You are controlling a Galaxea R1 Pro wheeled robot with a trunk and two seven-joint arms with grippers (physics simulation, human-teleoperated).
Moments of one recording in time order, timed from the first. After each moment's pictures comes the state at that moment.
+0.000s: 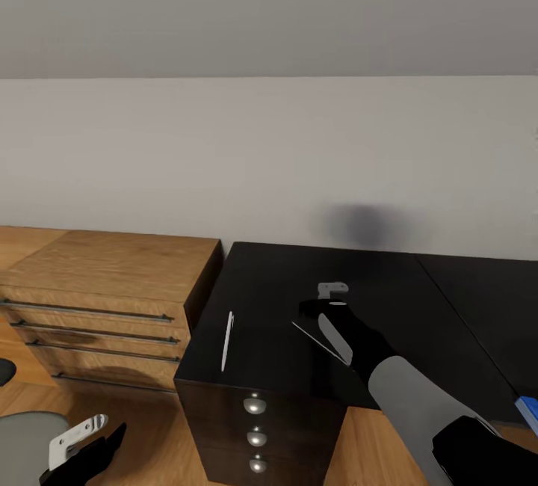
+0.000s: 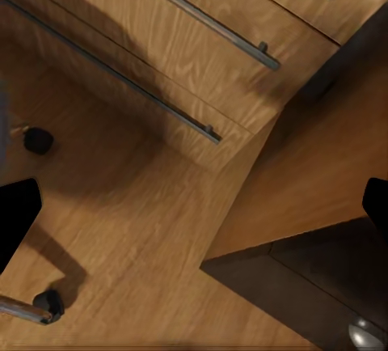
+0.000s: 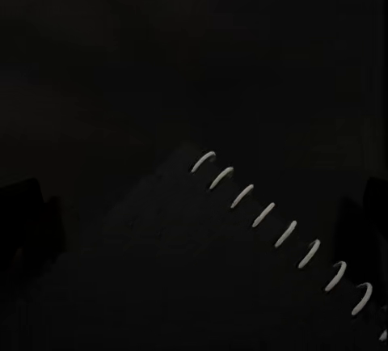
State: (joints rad) left arm 0.18 0.22 0.10 -1.51 0.66 0.32 0.20; right arm -0.87 0.06 0.44 -0.62 -0.46 0.40 -0.32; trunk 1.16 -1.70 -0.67
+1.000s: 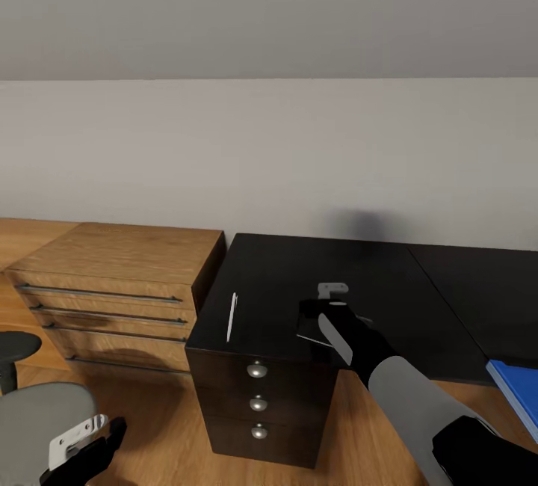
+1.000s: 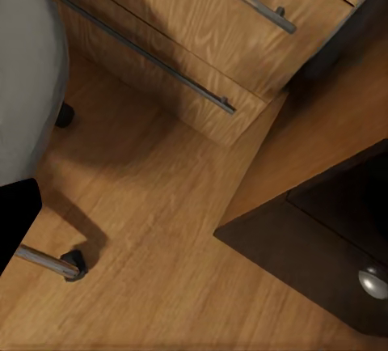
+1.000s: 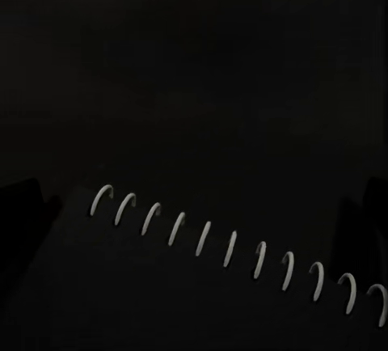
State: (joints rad) left arm 0.18 0.22 0.10 -1.51 0.66 0.32 0.20; right arm -0.87 0.06 0.44 -0.62 -0.46 0.40 -0.32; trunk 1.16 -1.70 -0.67
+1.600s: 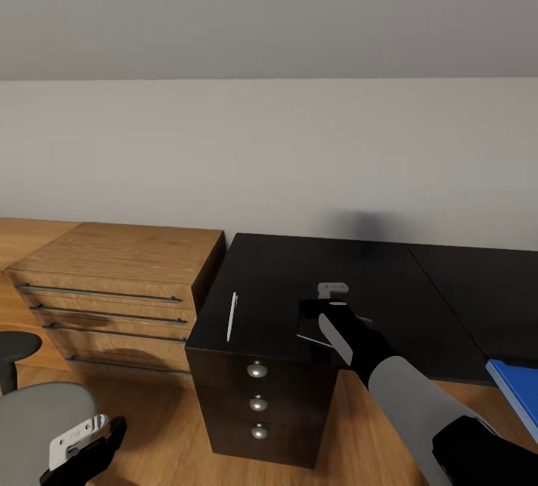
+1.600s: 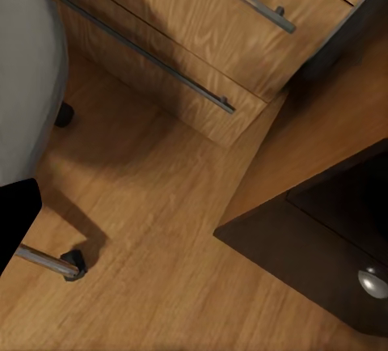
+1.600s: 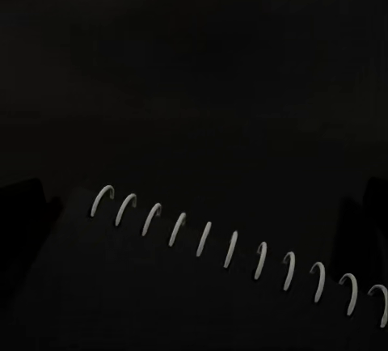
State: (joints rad) left arm 0.18 0.22 0.10 -1.51 0.66 0.32 0.20; right arm -0.87 0.06 0.44 -0.62 -0.46 0.40 -0.32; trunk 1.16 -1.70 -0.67
